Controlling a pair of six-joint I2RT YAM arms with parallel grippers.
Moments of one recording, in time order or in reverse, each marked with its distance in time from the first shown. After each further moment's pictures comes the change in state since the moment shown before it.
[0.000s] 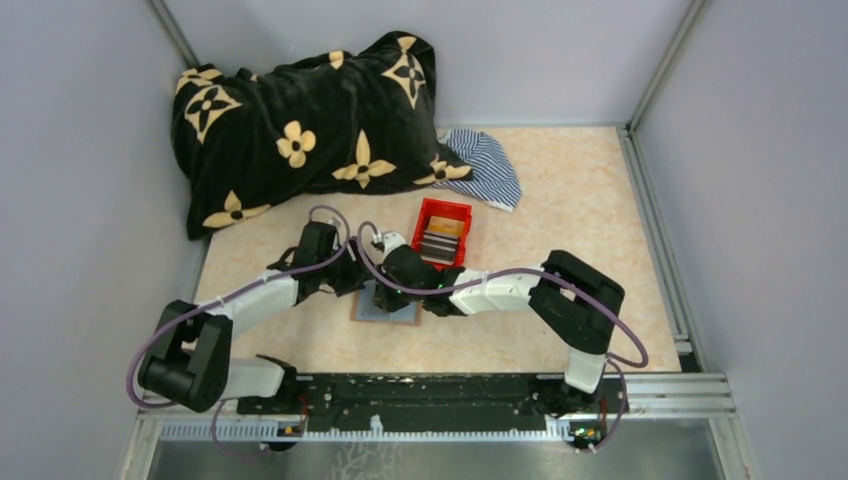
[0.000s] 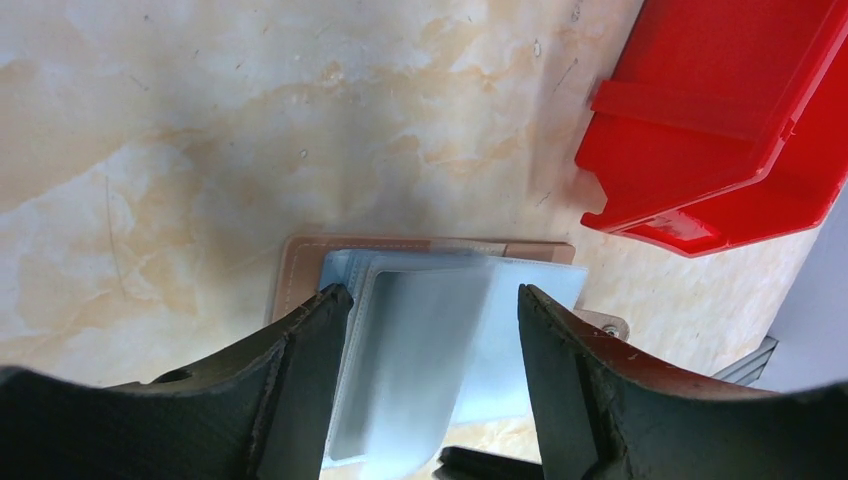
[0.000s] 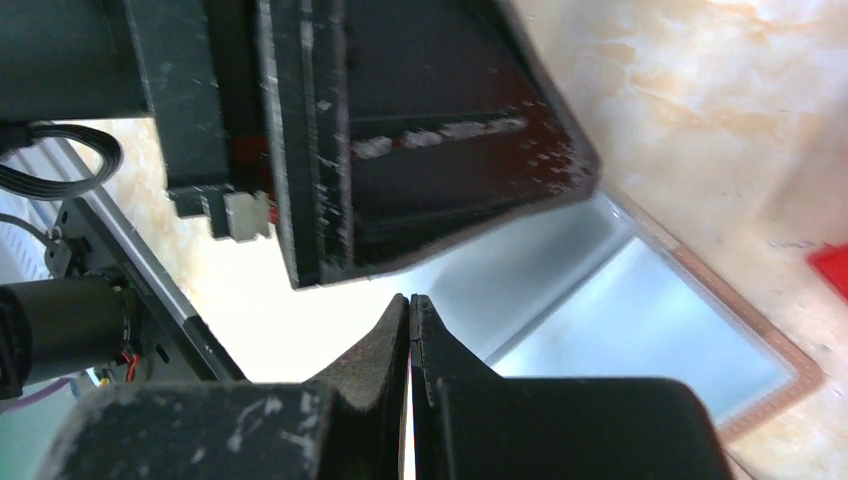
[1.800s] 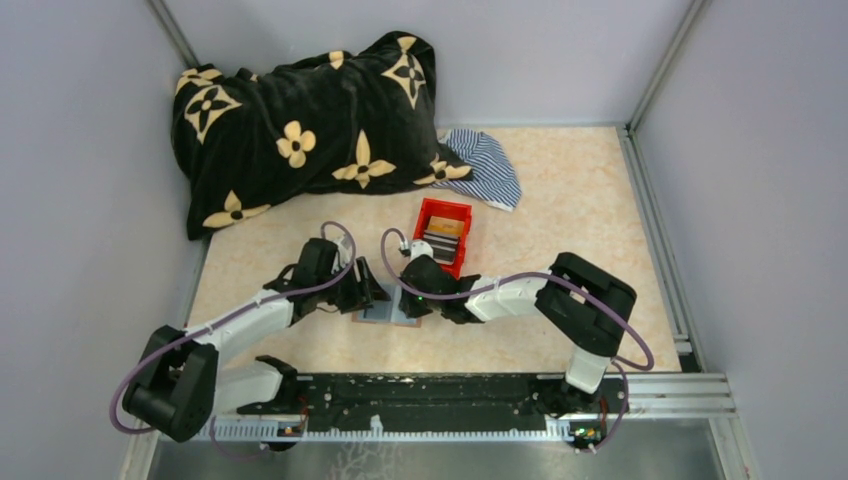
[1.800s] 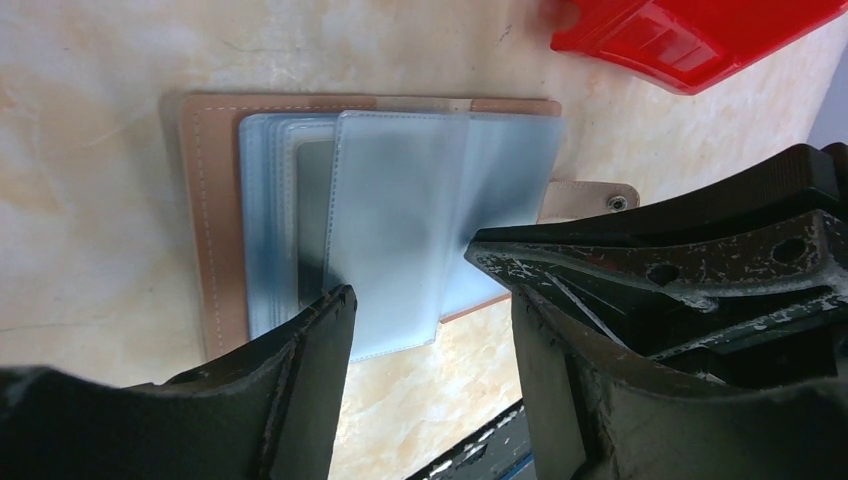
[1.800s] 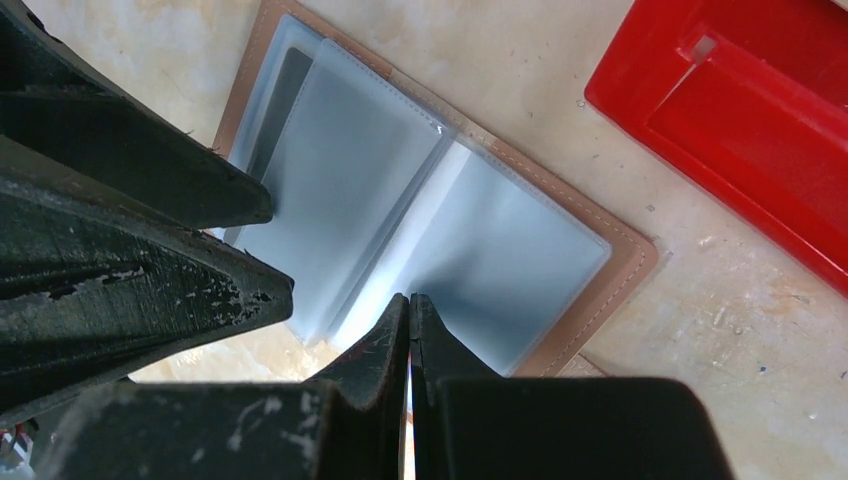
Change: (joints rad) left arm -0.069 -0.155 -0.114 -0.037 0.124 0.069; right arm -0.039 -0.068 -0.182 0.011 0.105 0.059
